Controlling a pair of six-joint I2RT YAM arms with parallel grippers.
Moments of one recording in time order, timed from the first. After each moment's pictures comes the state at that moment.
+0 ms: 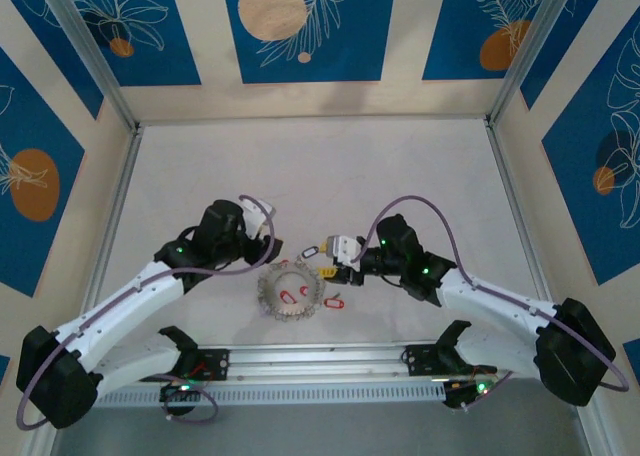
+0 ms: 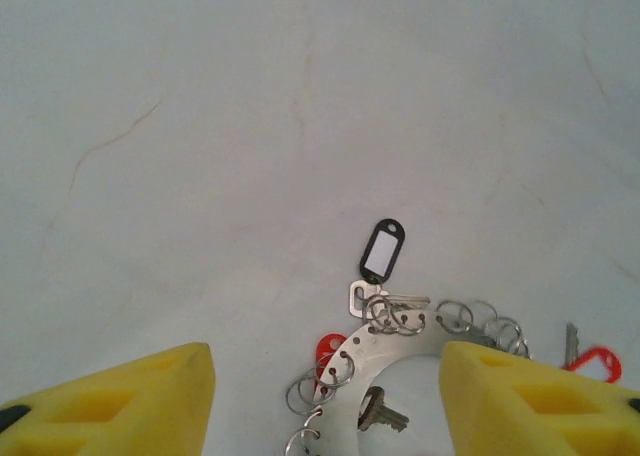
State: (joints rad) left arm -0.61 1.01 0.73 -0.42 0.07 -0.11; right arm 0.77 1.07 0.55 0.04 -0.54 -0.52
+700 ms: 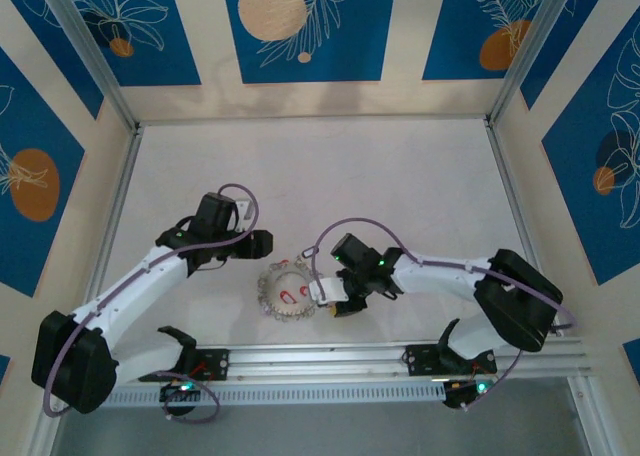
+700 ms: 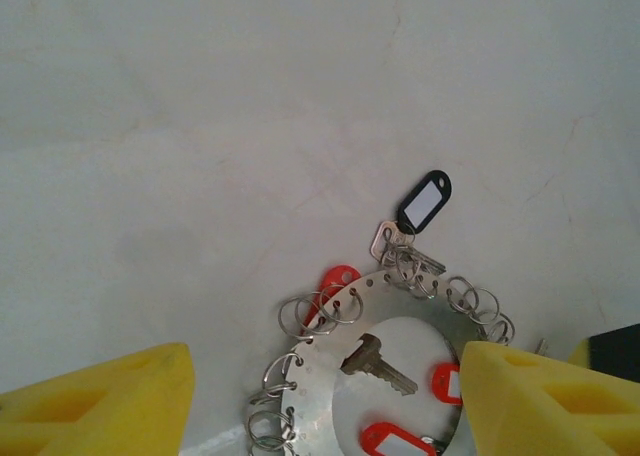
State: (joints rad) left arm -0.45 1.13 0.76 -0.55 0.22 -0.40; right arm 0.92 1.45 0.67 -0.40 -0.33 -0.85
